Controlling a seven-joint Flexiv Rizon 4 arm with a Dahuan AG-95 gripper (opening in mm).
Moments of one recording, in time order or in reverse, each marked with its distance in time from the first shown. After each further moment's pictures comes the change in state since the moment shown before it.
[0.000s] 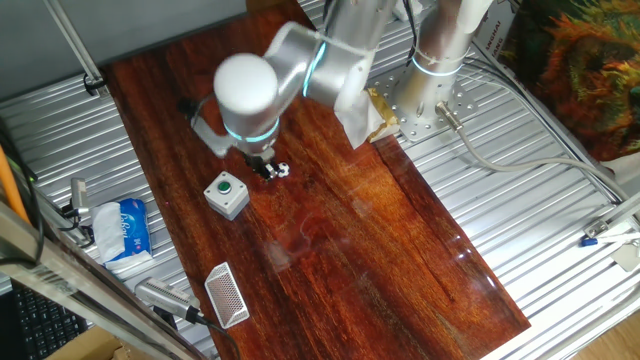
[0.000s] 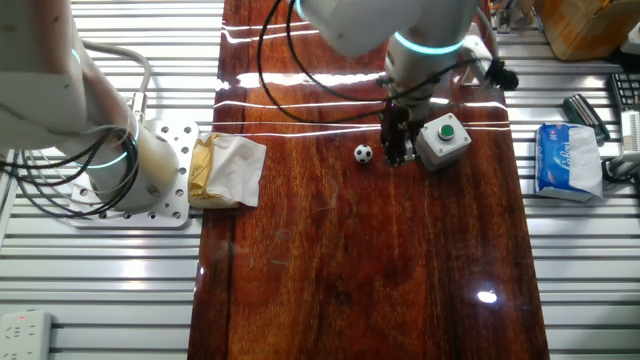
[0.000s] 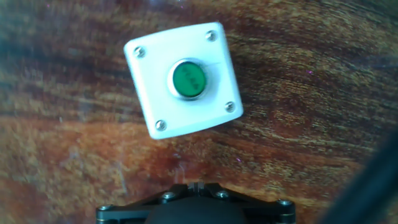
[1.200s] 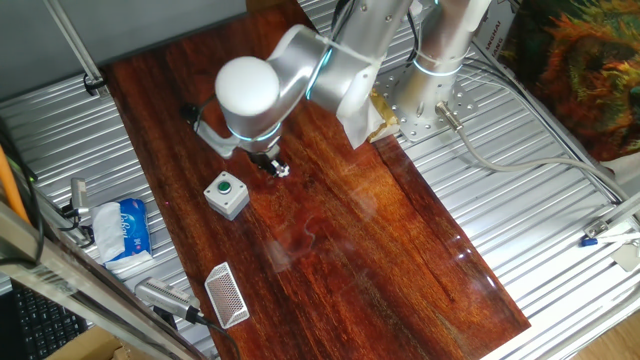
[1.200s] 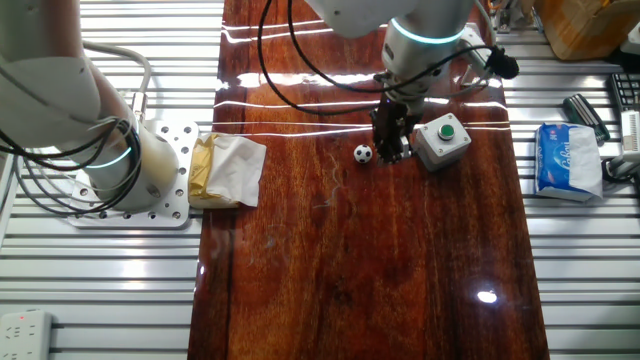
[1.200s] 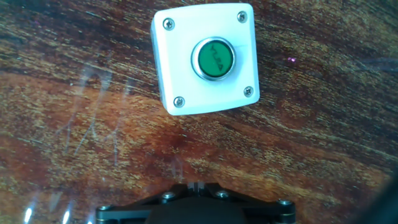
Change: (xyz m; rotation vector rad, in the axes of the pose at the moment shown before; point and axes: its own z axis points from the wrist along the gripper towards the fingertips) arm 0.012 0.000 -0.006 -0.034 -0.003 -0.042
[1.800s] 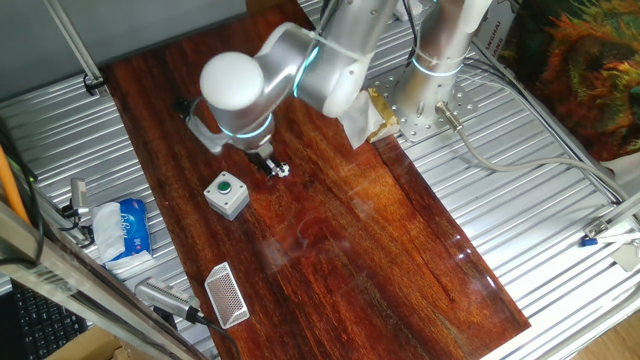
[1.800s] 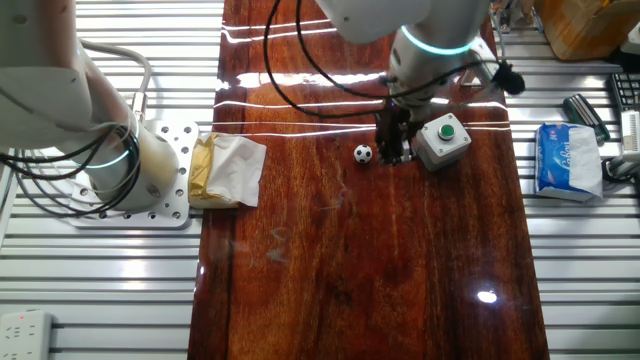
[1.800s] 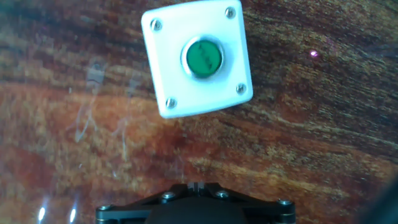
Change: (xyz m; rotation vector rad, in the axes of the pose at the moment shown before) arm -0.002 0.001 0.002 -0.070 0.026 0.098
